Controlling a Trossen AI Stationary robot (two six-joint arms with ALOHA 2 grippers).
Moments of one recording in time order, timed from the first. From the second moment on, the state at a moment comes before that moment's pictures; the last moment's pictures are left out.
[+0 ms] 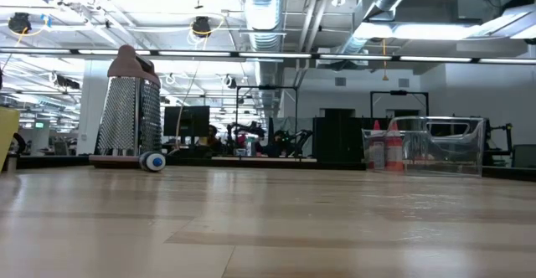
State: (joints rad) left arm -0.16 1.34 1.36 -0.67 -0.24 0.31; right arm 0.33 1.54 1.41 -0.35 0.57 0.25
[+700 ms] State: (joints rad) left arm -0.16 1.34 1.36 -0.64 -0.24 0.31; right arm 0.25 1.54 1.41 -0.21 0.43 0.15
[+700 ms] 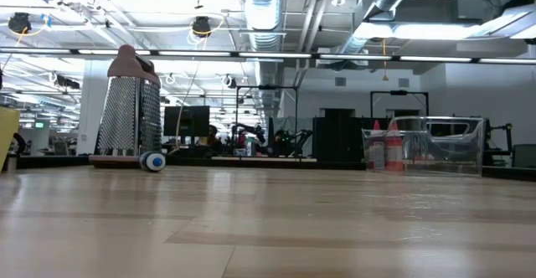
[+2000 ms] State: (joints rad) left arm -0.16 1.27 1.35 -0.57 -0.34 0.25; right arm 0.25 1.54 1.42 -0.15 0.48 0.16
